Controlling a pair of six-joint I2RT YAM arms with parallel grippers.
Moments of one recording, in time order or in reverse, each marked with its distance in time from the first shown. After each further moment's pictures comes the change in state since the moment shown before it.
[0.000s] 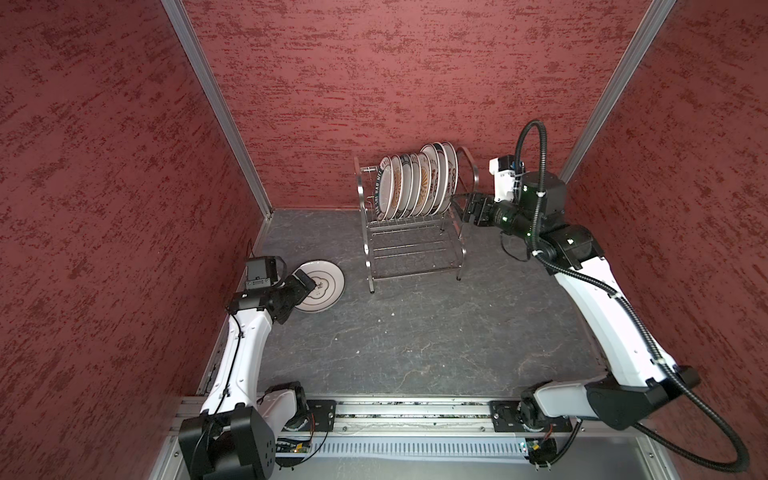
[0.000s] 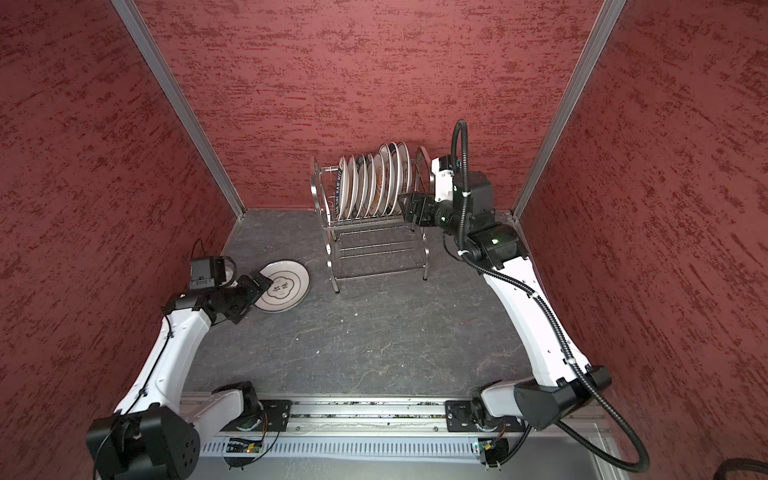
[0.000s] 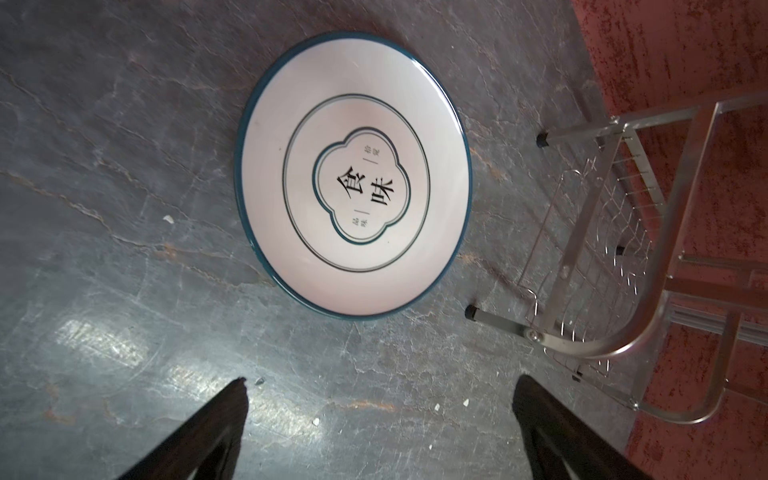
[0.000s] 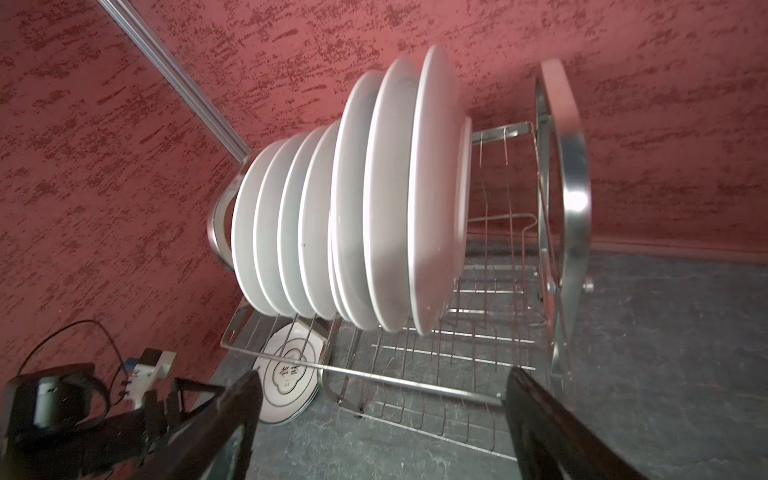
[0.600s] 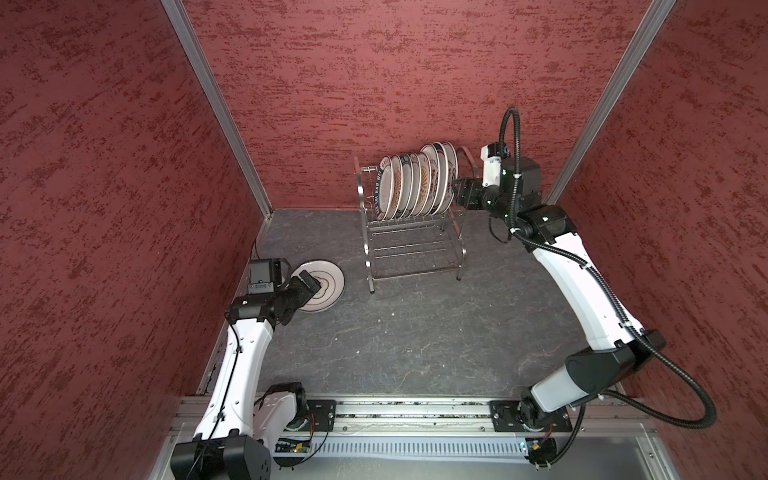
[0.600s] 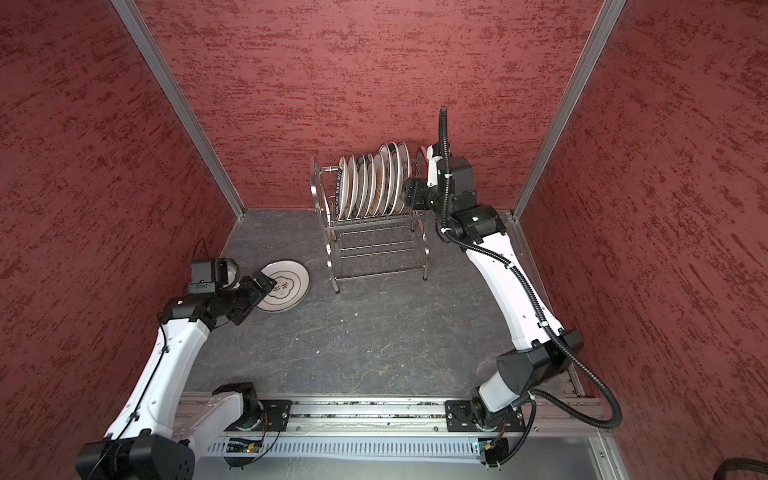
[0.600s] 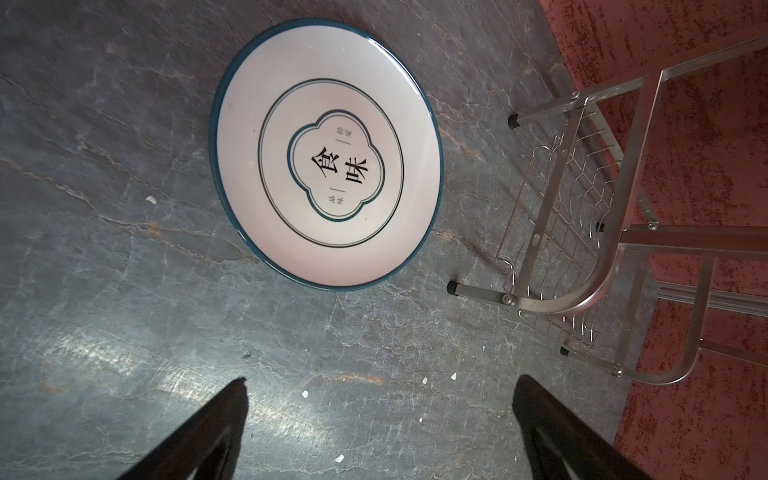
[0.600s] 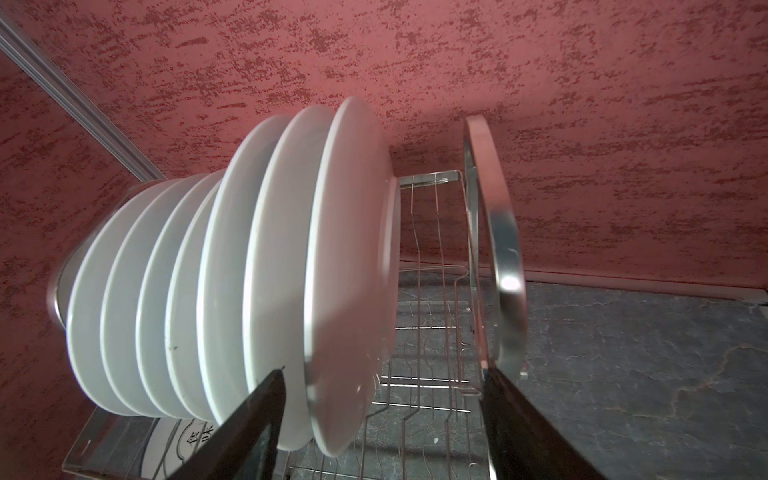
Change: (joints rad) left arm -0.053 -0.068 0.006 -0.041 -0.018 -0.021; right arm -0.001 0.164 0.120 0.009 0.187 -0.080
